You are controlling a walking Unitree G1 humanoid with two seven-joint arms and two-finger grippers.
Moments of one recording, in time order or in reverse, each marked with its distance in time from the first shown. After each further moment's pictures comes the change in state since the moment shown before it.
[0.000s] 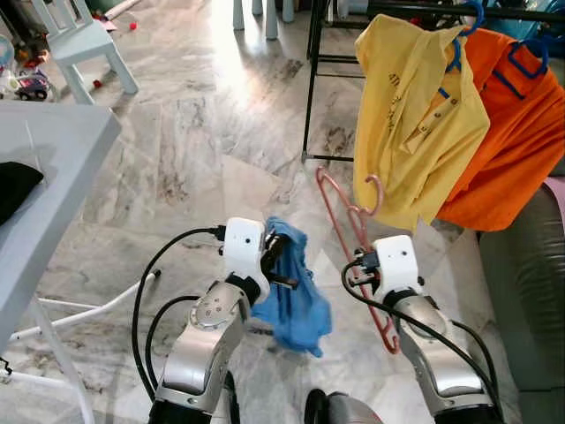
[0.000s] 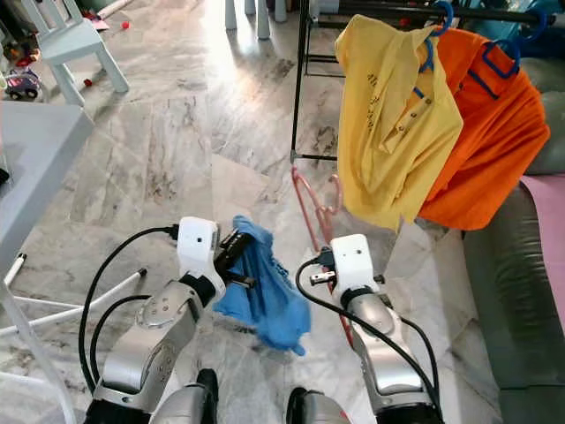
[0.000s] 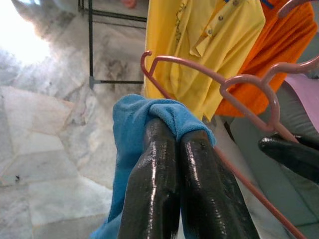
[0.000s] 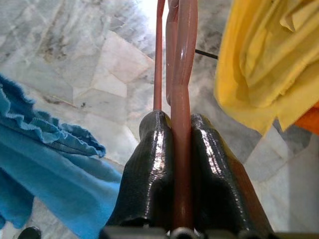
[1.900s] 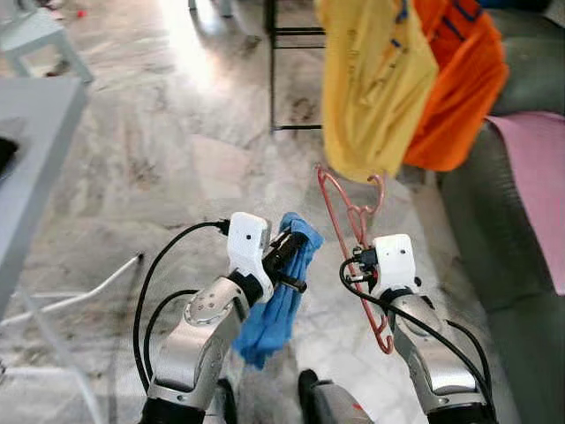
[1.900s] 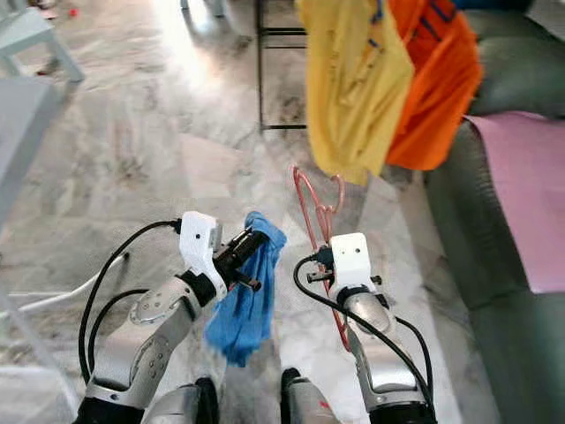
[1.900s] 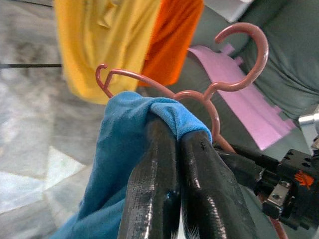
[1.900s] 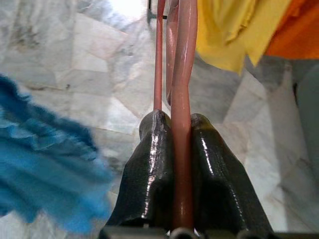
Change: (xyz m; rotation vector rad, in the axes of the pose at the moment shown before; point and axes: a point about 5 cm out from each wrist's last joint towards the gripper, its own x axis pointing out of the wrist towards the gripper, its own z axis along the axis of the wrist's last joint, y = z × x) left arm -0.003 -0.006 0.011 -0.065 -0.040 -0.187; right arm 0.002 0.008 0.002 0.043 -0.001 -0.007
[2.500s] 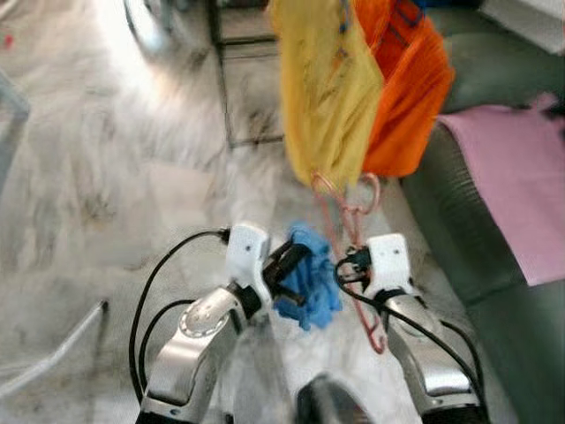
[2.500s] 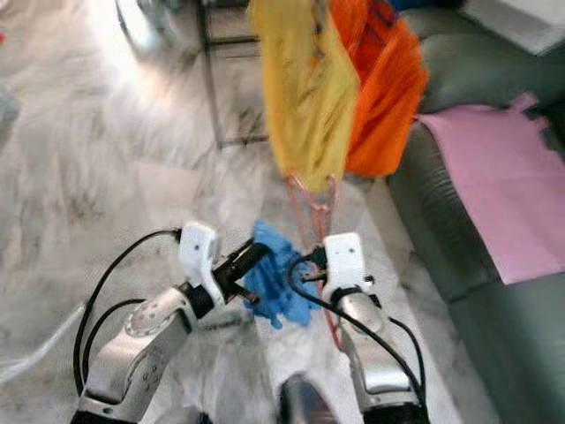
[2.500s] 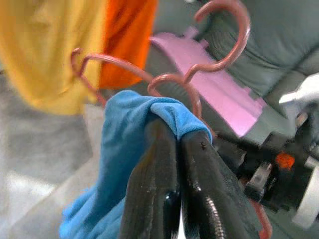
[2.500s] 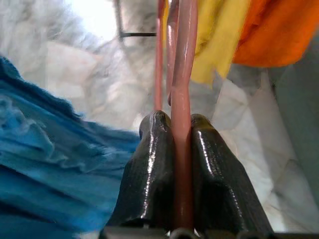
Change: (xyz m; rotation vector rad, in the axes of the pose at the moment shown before) left arm -0.004 -0.006 -0.003 -0.010 0.006 -0.047; right arm 0.002 0.007 0.002 -0.007 -0.006 0.029
